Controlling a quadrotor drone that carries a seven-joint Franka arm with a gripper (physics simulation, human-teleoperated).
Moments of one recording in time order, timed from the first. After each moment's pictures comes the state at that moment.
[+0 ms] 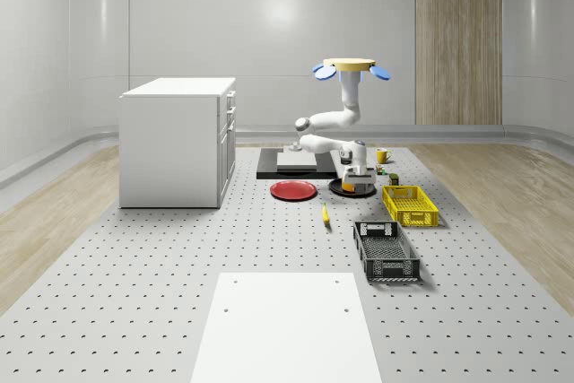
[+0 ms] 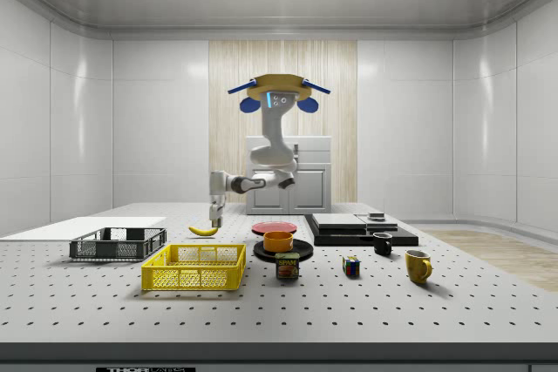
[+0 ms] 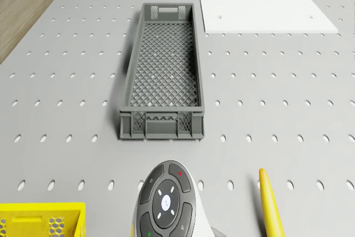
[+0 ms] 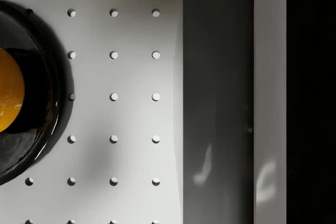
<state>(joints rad) -1.12 -1.35 0.96 -2.80 -2.22 1.55 1.63</state>
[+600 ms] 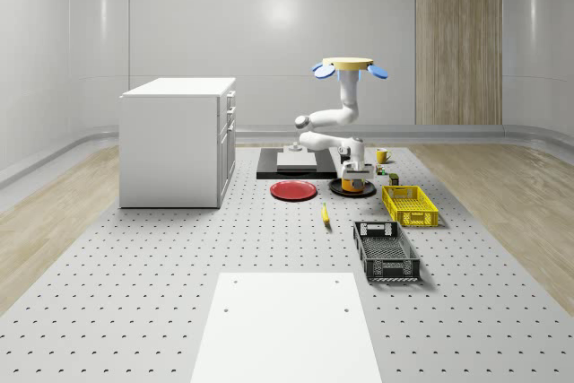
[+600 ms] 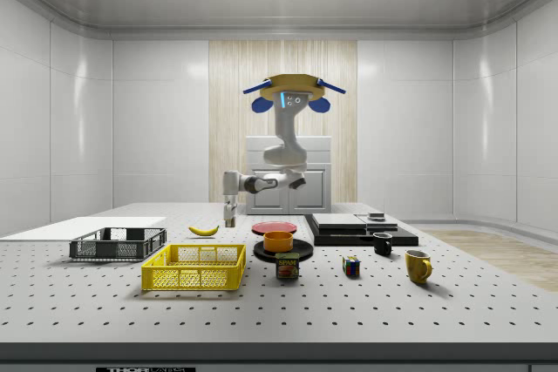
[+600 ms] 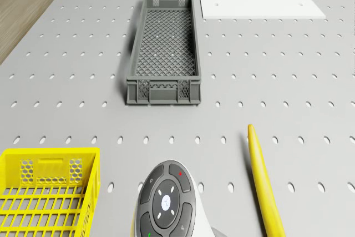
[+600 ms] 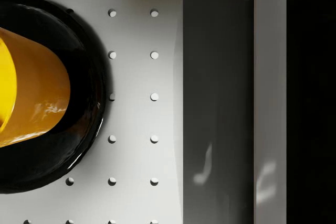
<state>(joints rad) -1.12 -1.35 0.96 -2.80 -2.22 1.55 1.63</state>
